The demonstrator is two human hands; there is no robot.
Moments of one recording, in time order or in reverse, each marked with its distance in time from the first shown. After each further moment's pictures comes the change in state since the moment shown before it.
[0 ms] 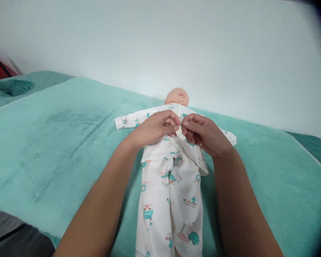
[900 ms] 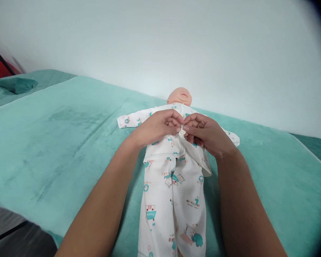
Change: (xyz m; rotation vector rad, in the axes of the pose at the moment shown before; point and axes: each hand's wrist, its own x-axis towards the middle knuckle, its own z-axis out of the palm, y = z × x) left_hand 0.003 -0.006 -0.003 -0.038 0.014 0.041; right_hand 0.000 0.002 0.000 -0.085 0.022 -0.004
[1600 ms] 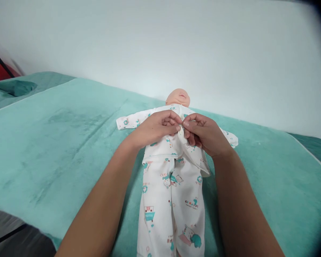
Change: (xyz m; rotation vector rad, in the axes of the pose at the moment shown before) left_hand -0.004 0.007 0.001 0.056 0.027 0.008; right_hand 0.002 0.000 0.004 0.039 0.058 -0.048
